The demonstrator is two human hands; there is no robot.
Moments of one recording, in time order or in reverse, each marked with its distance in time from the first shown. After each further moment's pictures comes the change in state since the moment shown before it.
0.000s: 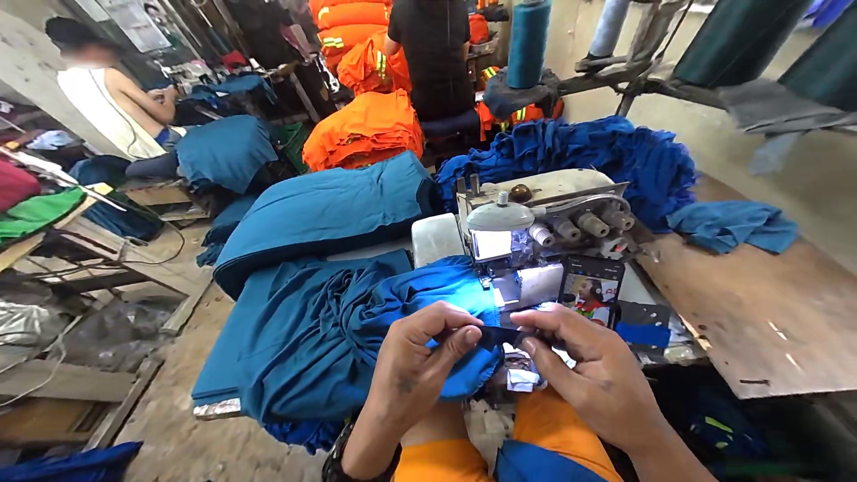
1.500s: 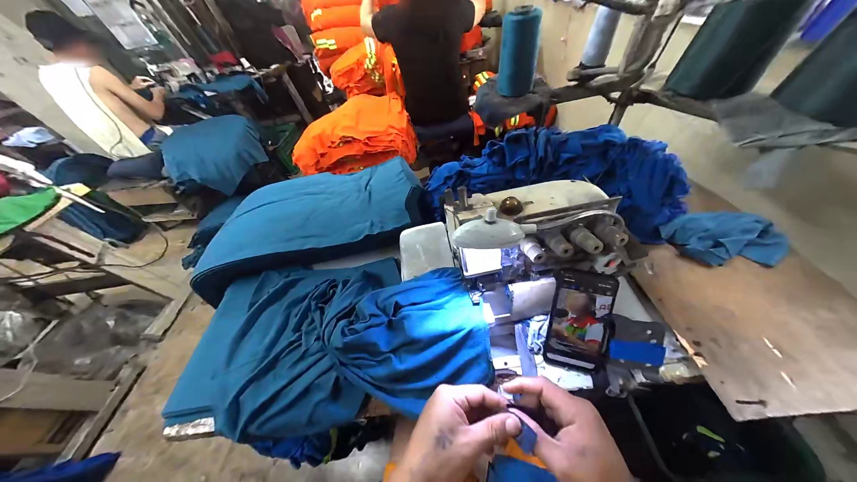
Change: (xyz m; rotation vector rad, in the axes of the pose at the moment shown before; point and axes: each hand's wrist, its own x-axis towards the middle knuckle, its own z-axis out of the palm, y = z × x) left_hand -0.043 -0.026 0.053 -0.369 -0.261 -0.526; right_hand -0.056 0.030 0.014 0.134 -0.063 0.285
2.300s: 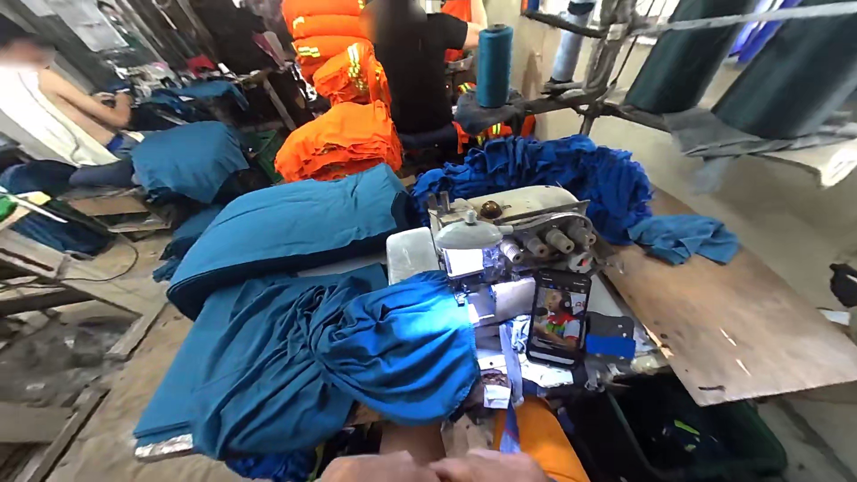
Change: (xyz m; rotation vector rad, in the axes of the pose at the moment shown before) left_hand -0.082 0.073 -0.043 0.792 -0.186 0.224; right_hand -0.022 -0.044 0.043 -0.113 -0.252 -0.321
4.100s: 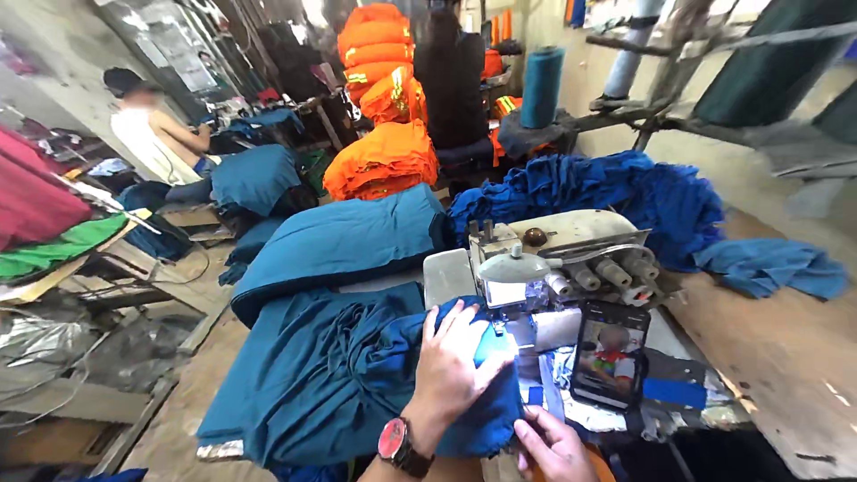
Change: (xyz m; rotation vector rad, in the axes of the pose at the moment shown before) left_hand 0.147 -0.107 0.030 0.627 0.611 -0.021; right_hand -0.008 0.117 -0.001 0.379 0.332 0.453
